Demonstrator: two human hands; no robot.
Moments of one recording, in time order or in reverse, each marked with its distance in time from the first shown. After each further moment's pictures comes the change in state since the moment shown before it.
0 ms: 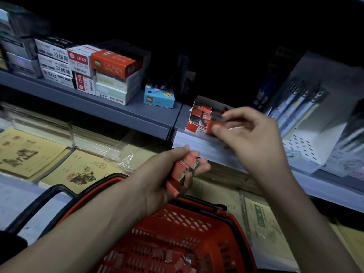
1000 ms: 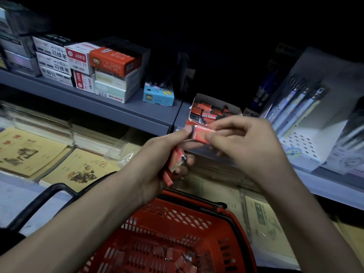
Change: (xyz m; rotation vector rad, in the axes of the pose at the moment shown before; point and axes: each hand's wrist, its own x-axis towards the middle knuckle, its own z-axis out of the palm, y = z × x) left_hand 0.000 0.012 -0.001 0.279 -0.019 0.205; right_hand -0.005 -0.003 0.001 -0.032 -0.138 0.088
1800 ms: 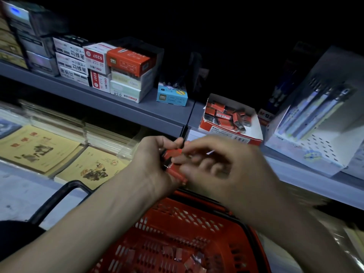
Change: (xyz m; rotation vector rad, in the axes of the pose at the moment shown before) left_hand -0.003 0.007 -0.014 -0.694 0.126 -0.172; right_hand -0.051 -0.014 0.024 -0.138 -0.309 -0.345
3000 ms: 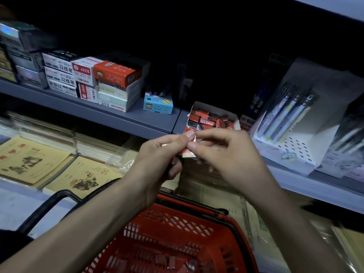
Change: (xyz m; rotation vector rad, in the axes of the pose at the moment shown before) left_hand -0.006 -0.016 0.005 0.857 -0.153 0.469; right_hand 0.023 0.022 -0.022 0.208 0.160 0.268
